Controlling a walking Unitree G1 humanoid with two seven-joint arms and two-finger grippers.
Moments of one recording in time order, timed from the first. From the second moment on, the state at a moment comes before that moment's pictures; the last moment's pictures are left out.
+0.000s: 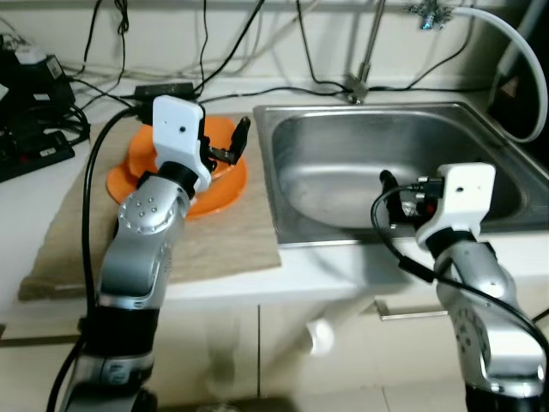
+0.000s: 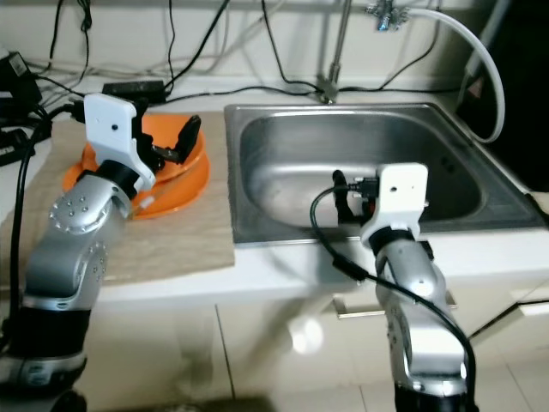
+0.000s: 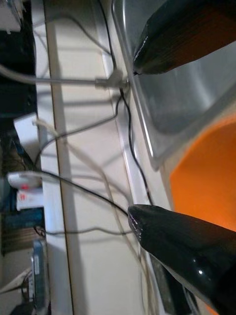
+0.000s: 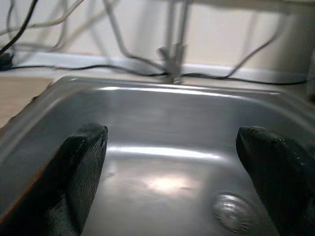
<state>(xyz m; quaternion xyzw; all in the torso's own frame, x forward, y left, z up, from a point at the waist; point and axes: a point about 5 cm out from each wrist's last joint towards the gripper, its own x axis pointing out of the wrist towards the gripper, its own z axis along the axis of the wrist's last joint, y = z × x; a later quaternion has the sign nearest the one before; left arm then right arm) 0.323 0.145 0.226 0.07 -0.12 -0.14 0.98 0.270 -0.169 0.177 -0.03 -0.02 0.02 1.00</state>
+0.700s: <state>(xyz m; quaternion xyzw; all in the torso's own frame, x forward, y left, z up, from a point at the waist) 0.330 0.158 0.219 0.05 -0.06 -0.11 0.99 0.270 -0.169 0.176 -0.03 -0.01 0.03 1.00</state>
